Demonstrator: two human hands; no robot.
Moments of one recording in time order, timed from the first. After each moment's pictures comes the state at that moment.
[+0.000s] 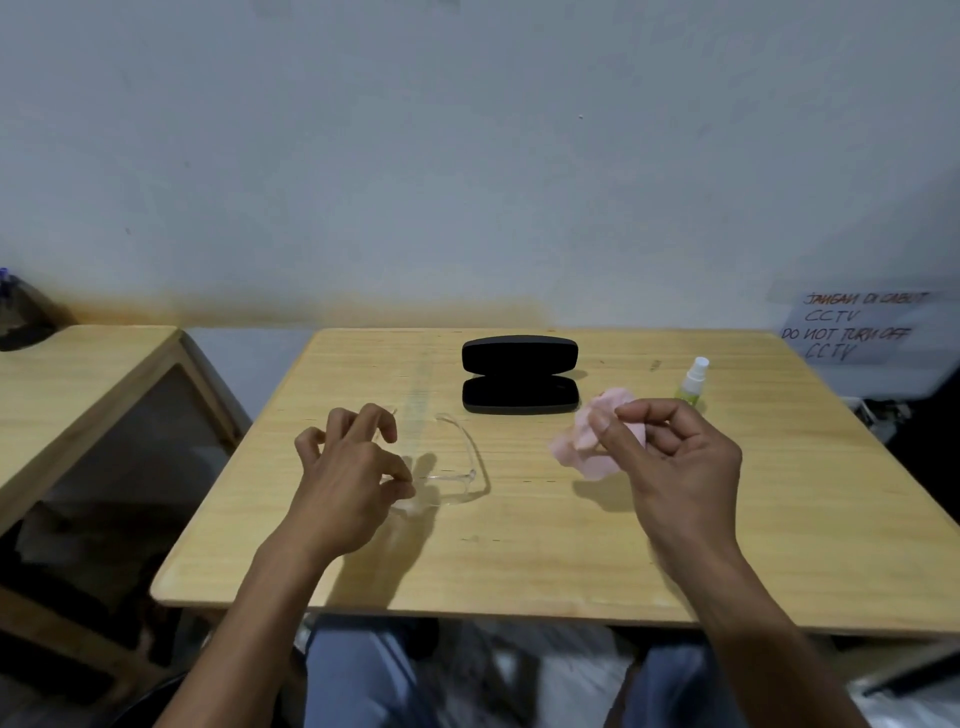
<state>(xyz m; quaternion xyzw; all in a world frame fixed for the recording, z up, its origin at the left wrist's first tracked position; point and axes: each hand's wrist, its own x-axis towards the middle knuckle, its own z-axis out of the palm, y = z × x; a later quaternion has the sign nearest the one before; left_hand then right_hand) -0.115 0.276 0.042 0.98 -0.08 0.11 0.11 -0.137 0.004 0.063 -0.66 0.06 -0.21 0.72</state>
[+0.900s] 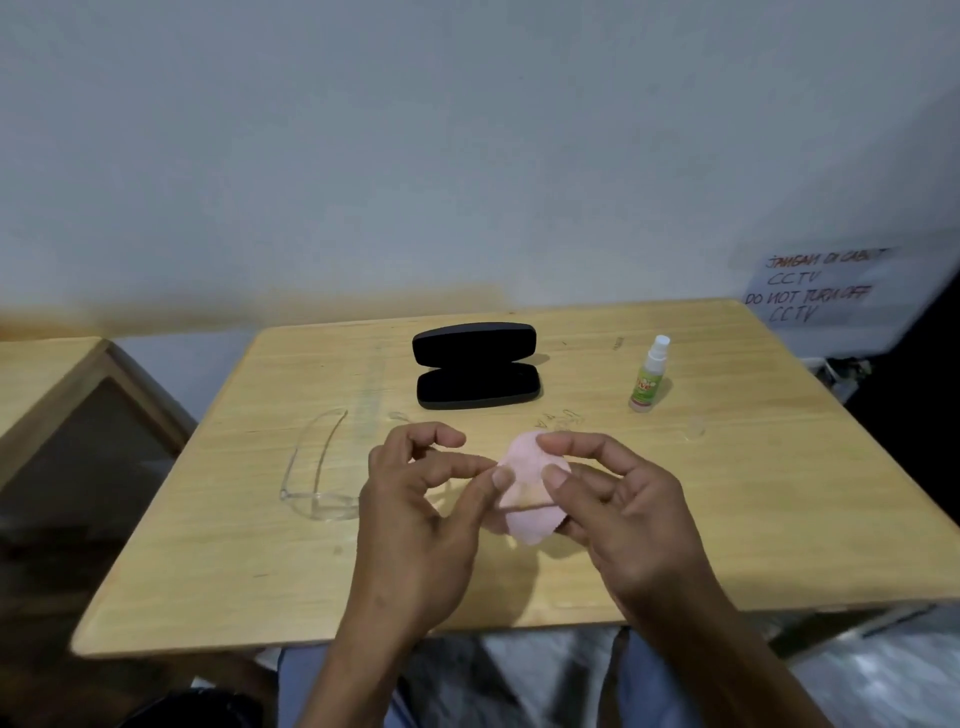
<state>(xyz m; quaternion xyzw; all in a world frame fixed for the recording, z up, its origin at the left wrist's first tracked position) -0.152 0.165 0.066 0.84 -0.03 0.15 0.52 -0.164 0.000 0.057 -0.61 0.00 -0.01 0.79</state>
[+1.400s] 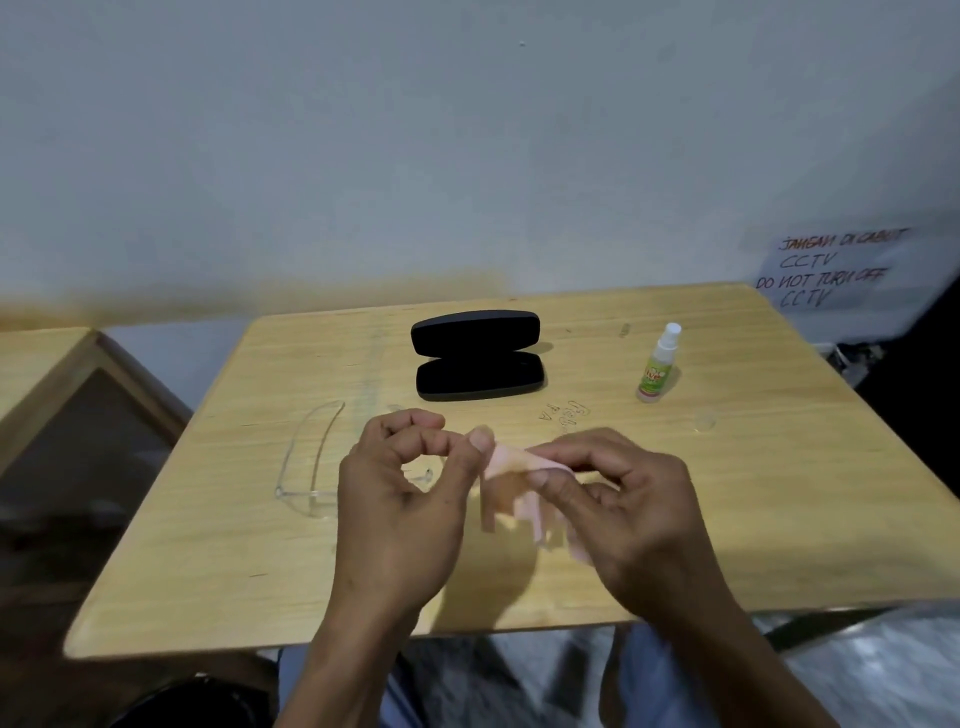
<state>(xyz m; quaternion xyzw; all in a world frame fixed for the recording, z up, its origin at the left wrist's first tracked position) -0.143 0.163 0.079 0.76 0.05 0.13 0.63 -0.151 -0.001 0.049 -0.73 -0.07 -0.12 0.67</state>
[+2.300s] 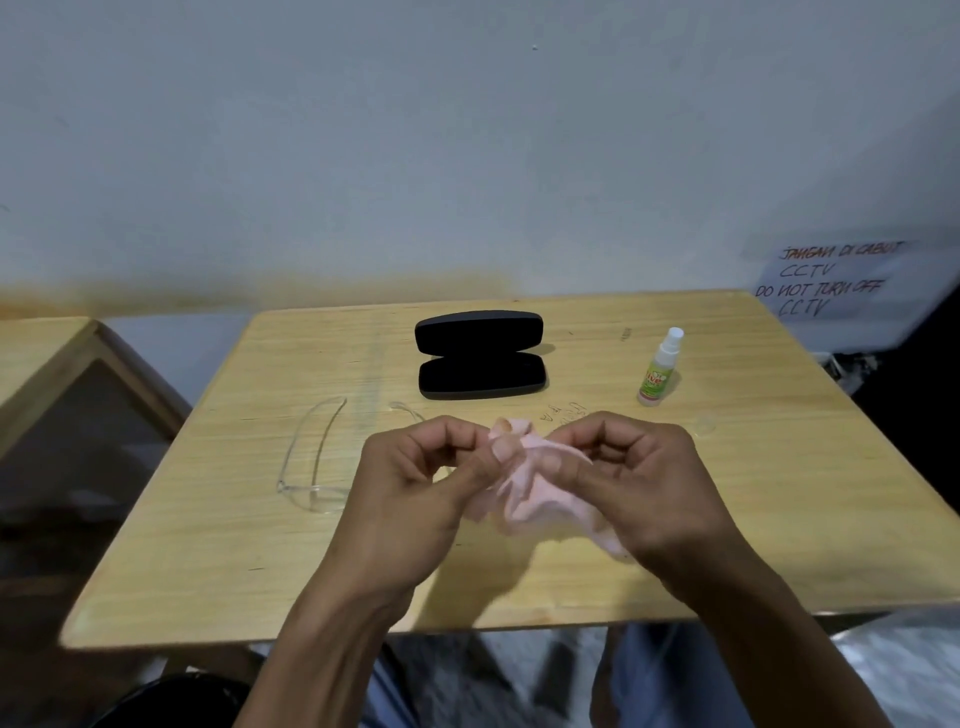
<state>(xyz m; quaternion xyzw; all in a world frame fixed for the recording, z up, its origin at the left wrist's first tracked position) -0.139 0.170 0.087 0.67 -0.03 -0.03 0.74 -0.139 -0.015 0.070 -0.68 -0.07 0.02 0.73</state>
